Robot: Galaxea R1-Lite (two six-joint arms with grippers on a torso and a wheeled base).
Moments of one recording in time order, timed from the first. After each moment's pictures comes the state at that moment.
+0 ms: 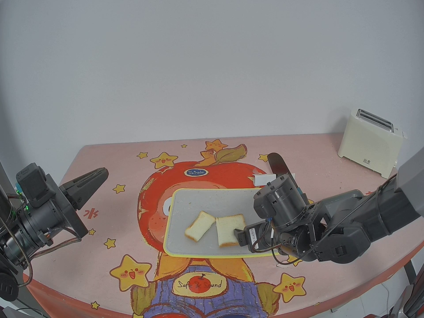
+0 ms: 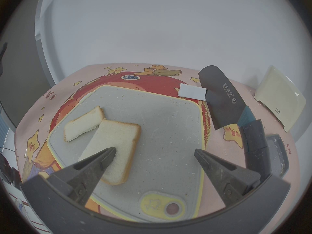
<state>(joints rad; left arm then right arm) -0.31 1.27 -0.26 -1.07 -0.29 -0.07 0.83 1.99 -0.96 -0.18 -0.44 0.36</state>
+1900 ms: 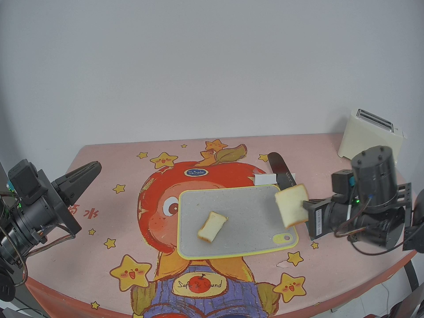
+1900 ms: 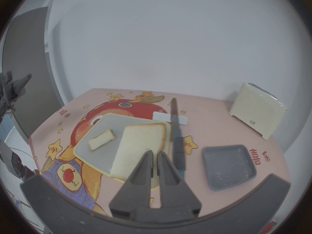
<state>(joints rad) -0.30 1.23 -0.27 -1.06 -0.30 -0.06 0.72 1.51 -0.72 -0.18 -0.40 0.25</state>
